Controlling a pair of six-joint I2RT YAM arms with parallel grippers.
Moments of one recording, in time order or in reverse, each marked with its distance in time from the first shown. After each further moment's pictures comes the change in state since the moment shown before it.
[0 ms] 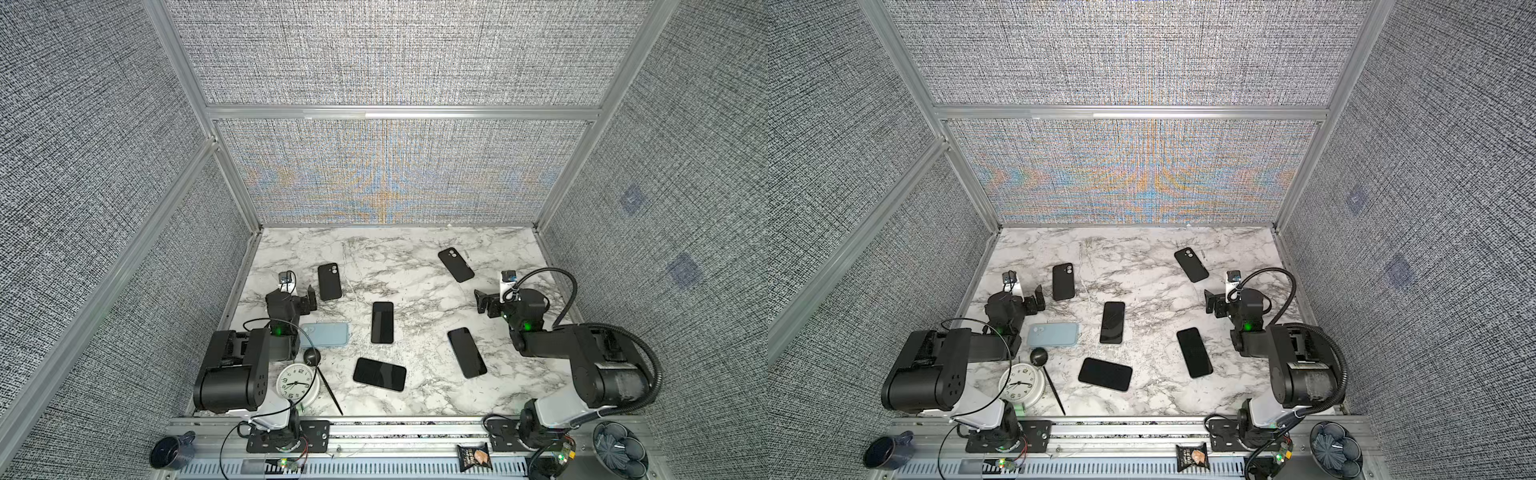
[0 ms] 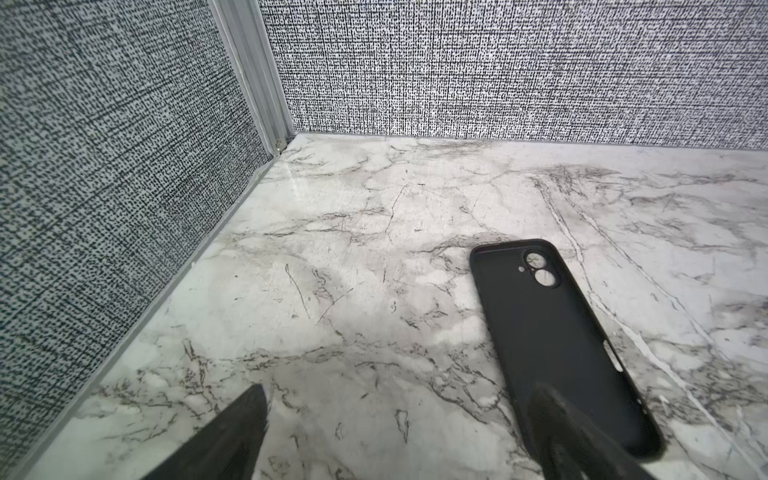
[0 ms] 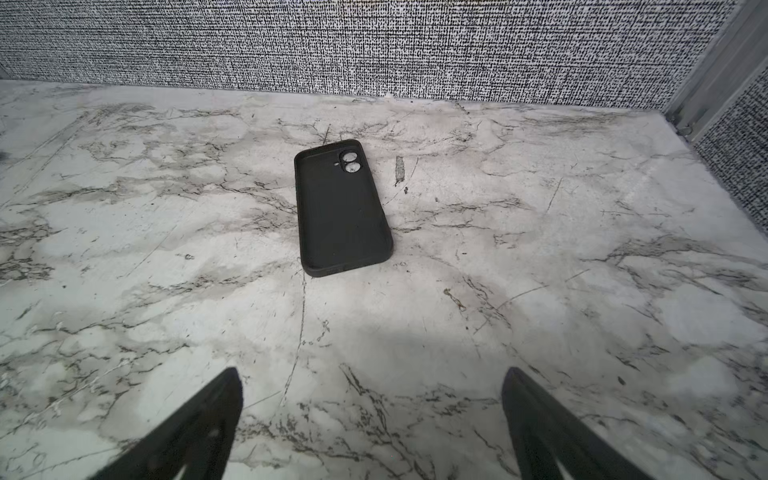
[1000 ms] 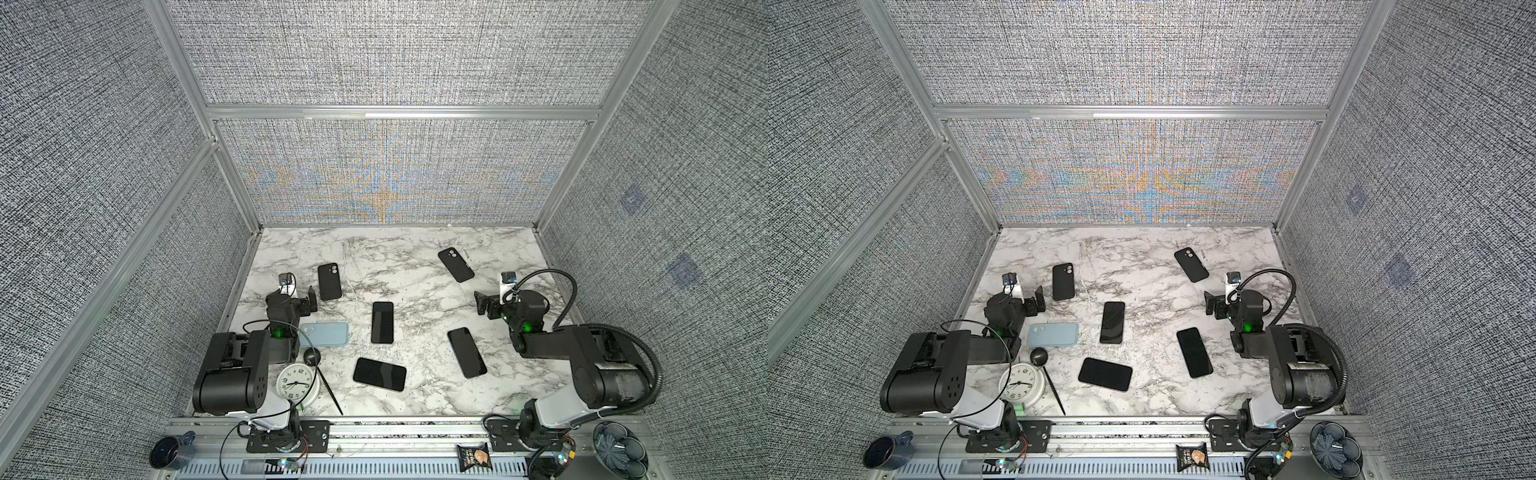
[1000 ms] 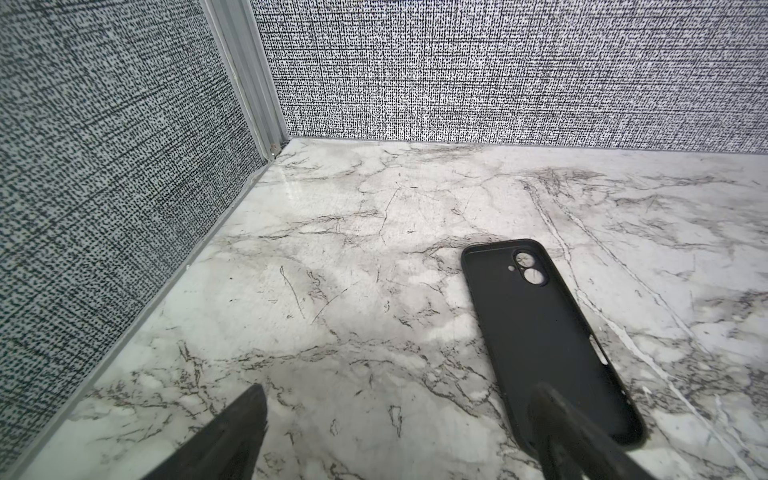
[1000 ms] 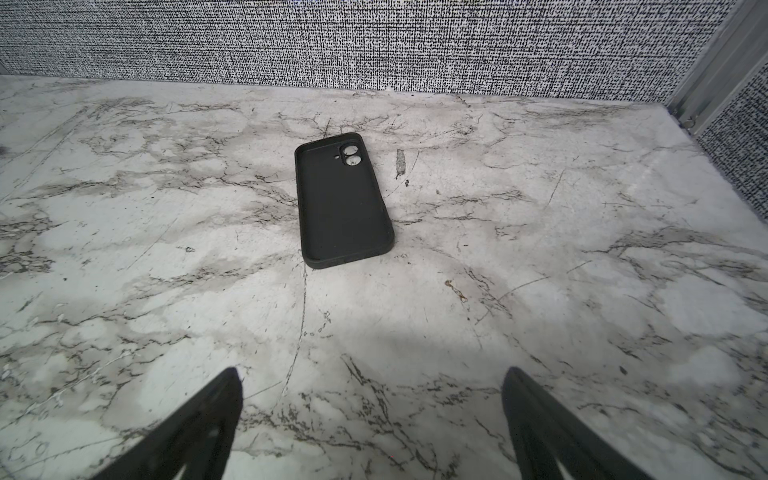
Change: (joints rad) left arm 0.000 -0.008 -0.015 0.024 0.019 0.003; right arm 0.002 -0.003 -0.013 0.001 0.001 0.000
